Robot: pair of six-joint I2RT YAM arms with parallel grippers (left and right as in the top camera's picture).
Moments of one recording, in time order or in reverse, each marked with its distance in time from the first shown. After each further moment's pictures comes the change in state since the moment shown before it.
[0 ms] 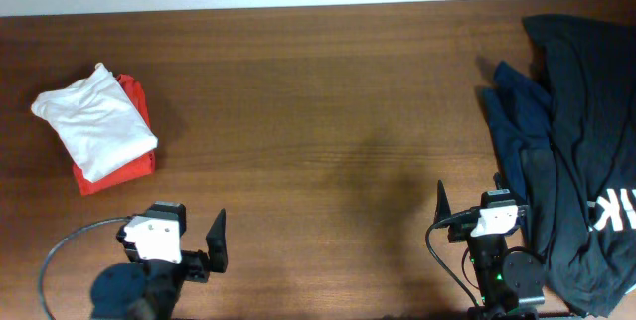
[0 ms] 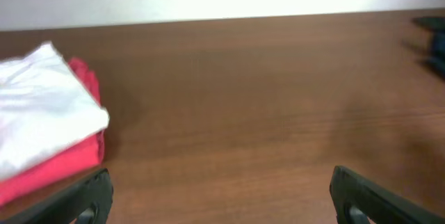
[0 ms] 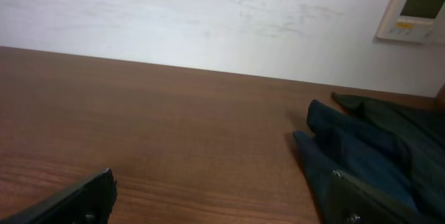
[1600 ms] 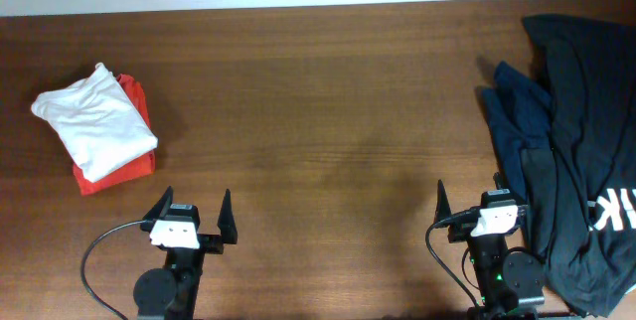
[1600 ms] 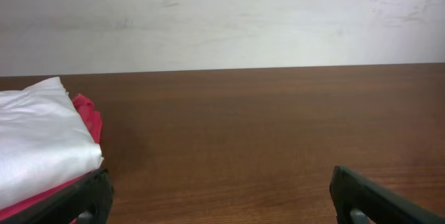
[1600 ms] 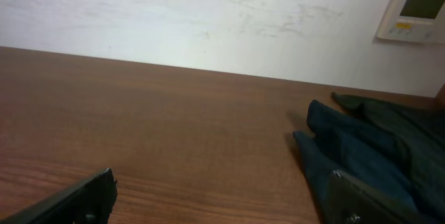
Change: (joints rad) left arm 0.032 -0.243 -0.609 0.682 -0.035 0.003; right arm 0.000 -0.001 -0.001 0.000 0.000 0.000
